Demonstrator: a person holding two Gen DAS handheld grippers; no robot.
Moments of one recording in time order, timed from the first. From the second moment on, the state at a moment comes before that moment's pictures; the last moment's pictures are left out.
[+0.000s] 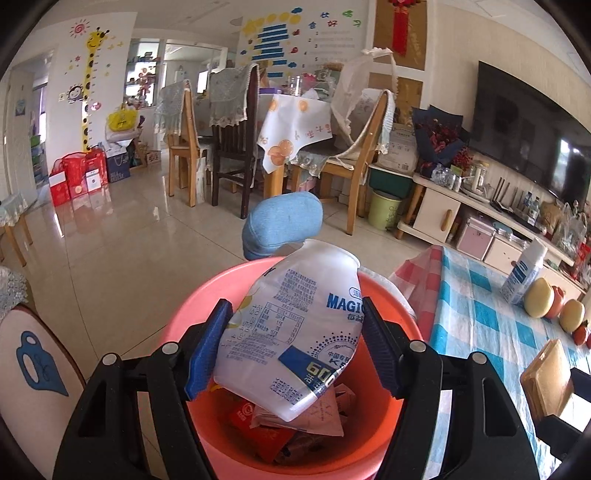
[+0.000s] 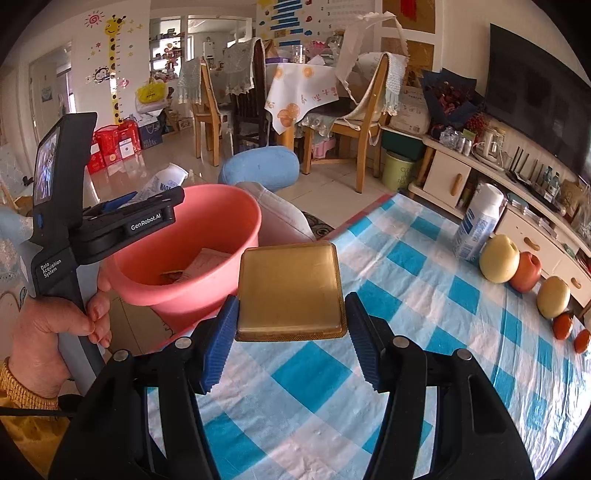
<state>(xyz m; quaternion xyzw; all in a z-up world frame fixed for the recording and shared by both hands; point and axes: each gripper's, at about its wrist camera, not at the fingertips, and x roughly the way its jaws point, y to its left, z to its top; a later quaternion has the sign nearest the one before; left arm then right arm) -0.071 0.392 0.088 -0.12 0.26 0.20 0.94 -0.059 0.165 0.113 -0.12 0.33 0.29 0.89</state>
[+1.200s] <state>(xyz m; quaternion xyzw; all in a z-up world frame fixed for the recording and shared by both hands) -0.062 0.441 0.060 -0.18 0.31 0.22 0.91 -0.010 0.300 0.071 -0.22 0.35 0.37 0.83</state>
